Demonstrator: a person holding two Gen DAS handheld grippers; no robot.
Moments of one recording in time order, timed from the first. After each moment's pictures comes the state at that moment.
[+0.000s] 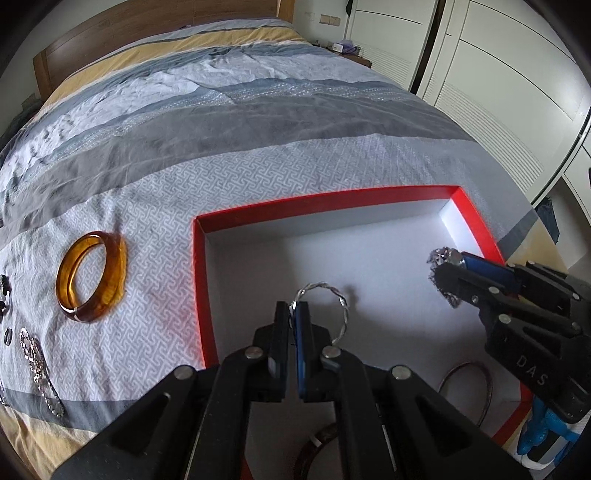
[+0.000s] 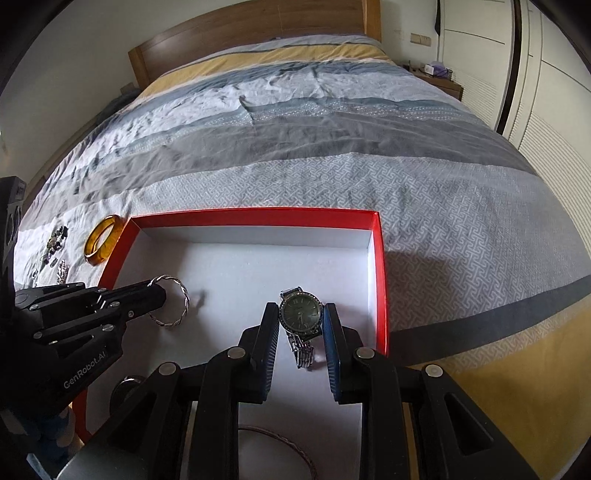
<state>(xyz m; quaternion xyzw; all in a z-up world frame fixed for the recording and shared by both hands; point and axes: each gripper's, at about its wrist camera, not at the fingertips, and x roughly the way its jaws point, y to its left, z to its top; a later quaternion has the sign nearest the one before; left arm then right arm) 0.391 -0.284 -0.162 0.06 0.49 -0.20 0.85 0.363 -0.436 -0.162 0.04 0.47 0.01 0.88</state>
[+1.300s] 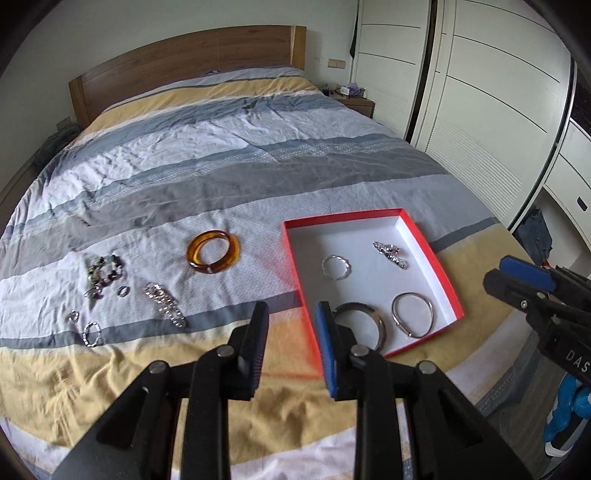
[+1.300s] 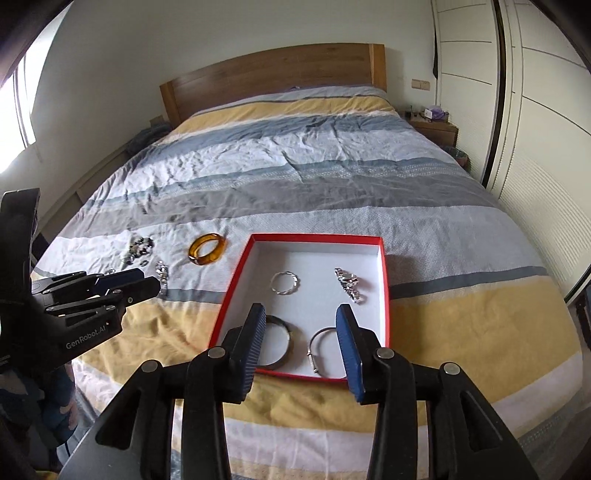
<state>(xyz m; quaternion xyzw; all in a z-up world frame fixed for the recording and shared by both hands) 0.250 -0.186 -0.028 0.06 0.42 -0.17 0.89 0.201 -0.380 -0.025 0.05 0.39 0.03 0.92</state>
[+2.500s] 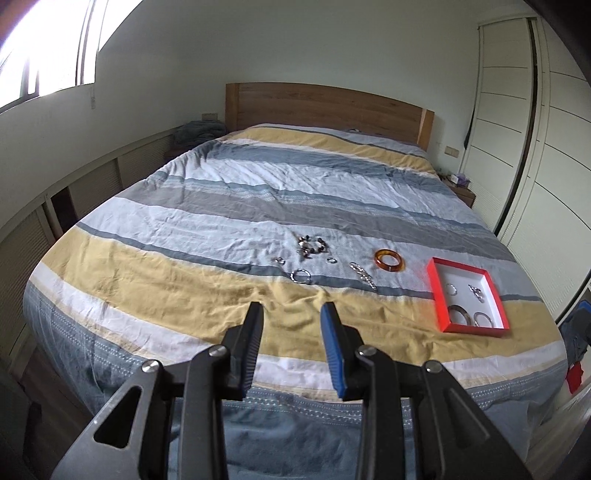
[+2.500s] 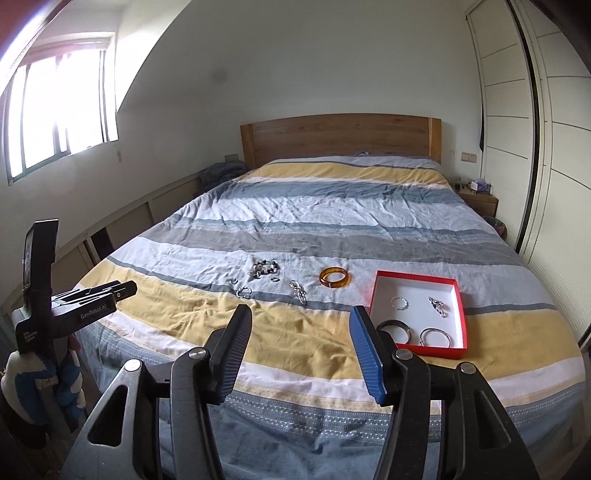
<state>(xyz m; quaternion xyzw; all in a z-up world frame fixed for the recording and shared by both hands) 0.054 0.070 0.046 -0.06 0.32 0.04 0.95 0.025 -0.216 0.063 0.02 0.27 0.12 0.96</state>
